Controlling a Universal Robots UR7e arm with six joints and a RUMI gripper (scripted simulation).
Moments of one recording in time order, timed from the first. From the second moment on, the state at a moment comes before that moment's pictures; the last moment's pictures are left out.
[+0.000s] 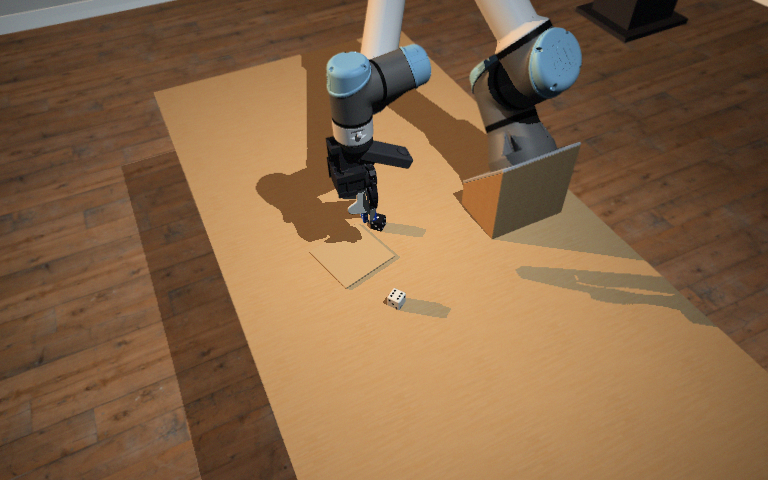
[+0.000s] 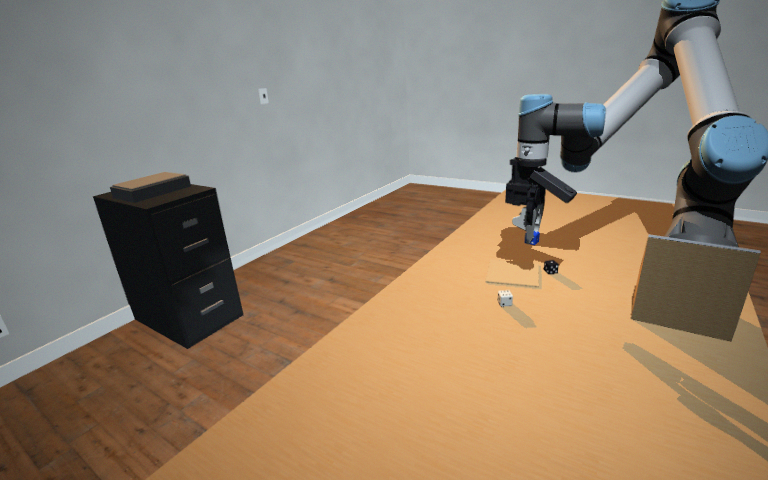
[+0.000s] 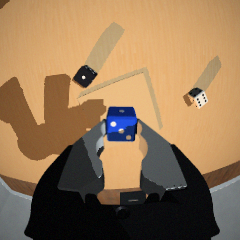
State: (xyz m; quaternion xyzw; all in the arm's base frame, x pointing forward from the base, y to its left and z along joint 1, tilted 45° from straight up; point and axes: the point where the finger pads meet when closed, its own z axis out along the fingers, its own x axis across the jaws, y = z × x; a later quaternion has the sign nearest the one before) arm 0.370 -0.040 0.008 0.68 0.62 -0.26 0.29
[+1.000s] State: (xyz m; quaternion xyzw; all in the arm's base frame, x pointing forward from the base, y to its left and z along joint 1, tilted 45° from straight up) arm 0.370 -0.082 -0.034 0.68 0.62 -0.26 0.29
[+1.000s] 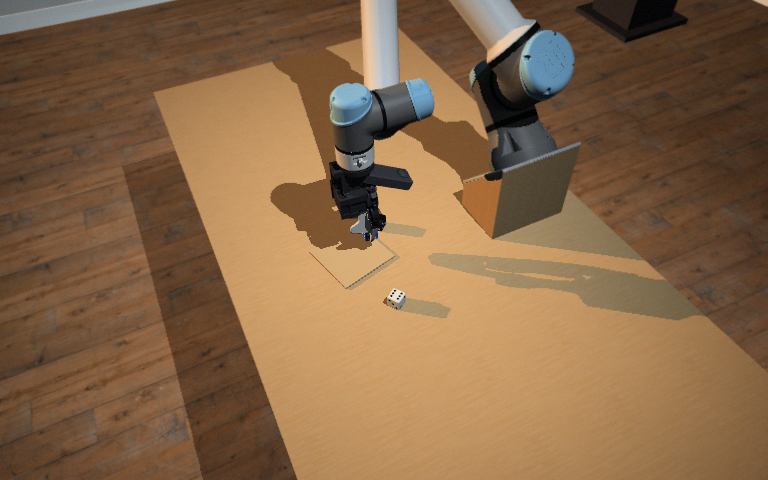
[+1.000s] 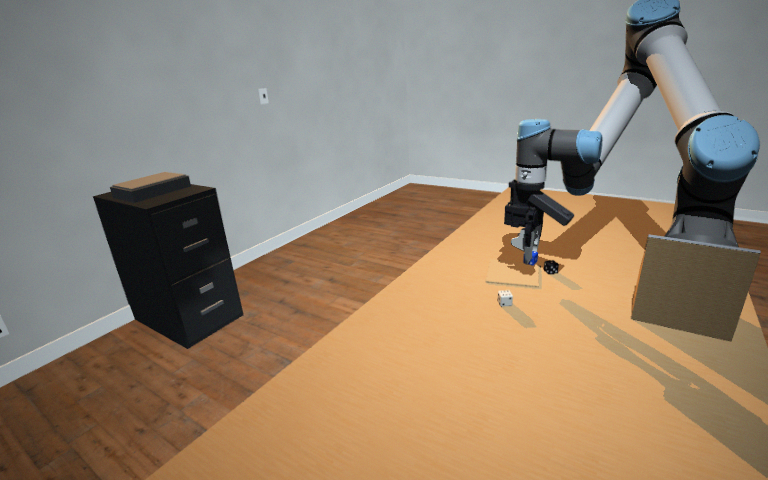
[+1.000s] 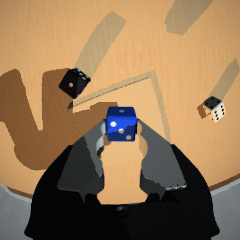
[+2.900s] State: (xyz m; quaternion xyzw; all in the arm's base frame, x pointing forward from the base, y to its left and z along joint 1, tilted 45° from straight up) arm 0.371 -0.108 -0.060 0.68 0.62 -0.26 0.29
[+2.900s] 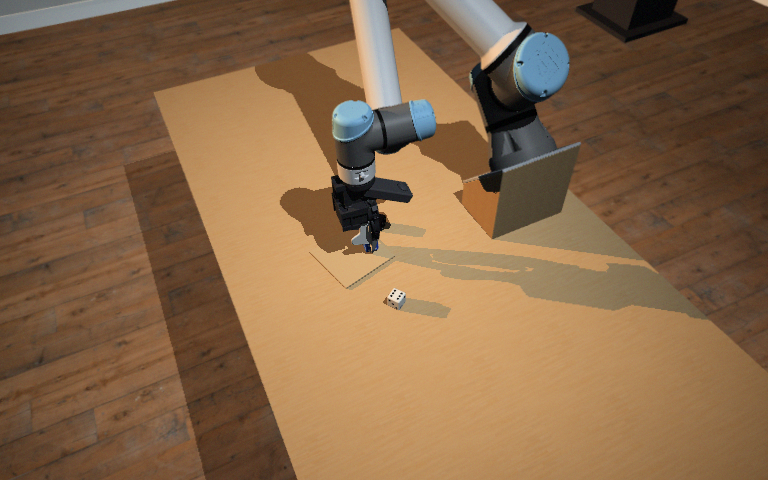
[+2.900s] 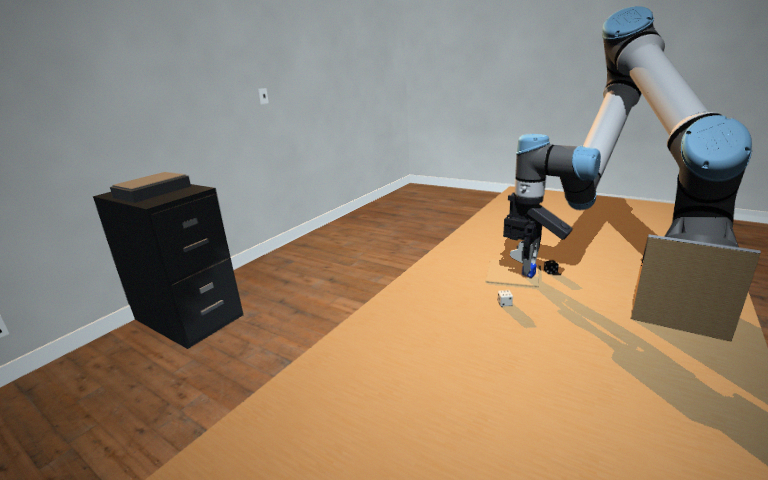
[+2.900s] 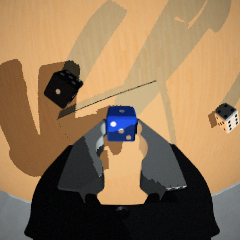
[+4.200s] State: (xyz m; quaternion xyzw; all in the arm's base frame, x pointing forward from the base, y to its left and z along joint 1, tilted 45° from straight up) arm 0.371 -0.111 -0.063 0.68 0.62 -0.26 0.29
